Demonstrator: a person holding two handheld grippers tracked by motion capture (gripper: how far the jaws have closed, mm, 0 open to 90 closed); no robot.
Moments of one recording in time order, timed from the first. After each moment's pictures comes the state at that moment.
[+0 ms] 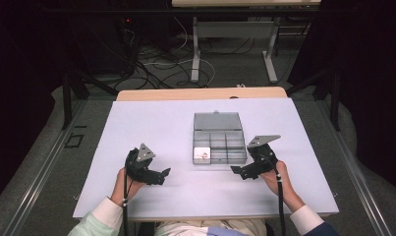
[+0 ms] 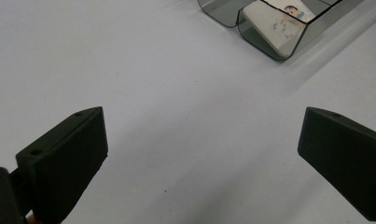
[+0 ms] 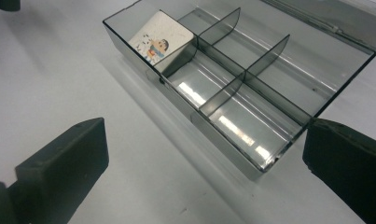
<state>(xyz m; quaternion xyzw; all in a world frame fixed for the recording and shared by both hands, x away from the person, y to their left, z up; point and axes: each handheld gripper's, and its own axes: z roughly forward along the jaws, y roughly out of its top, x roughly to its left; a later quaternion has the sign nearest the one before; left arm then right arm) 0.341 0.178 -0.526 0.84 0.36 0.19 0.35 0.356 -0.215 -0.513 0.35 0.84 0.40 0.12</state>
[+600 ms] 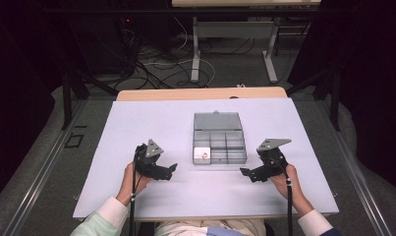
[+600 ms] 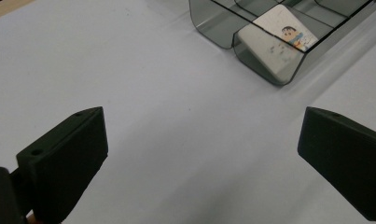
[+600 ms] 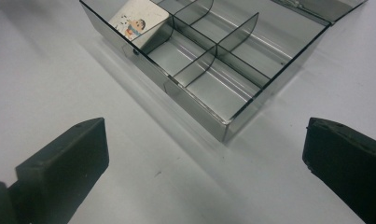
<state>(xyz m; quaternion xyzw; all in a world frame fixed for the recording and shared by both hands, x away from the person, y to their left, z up) 0.356 0.151 -0.524 0.84 0.35 0.20 0.36 0.347 -0.242 -0.516 0.36 0.84 0.39 0.13</state>
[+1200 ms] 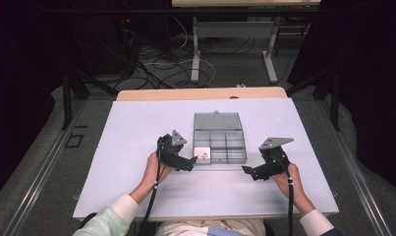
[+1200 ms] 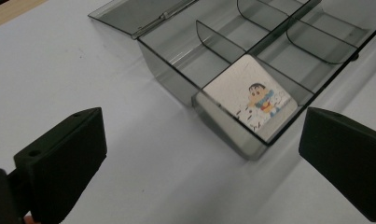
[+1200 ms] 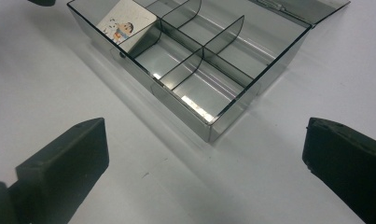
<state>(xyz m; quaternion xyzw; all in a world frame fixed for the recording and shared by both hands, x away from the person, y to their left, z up) 0.387 0.086 -0.518 0.85 0.34 0.18 0.36 0.350 -0.246 -0.515 0.37 0.83 0.39 0.14</state>
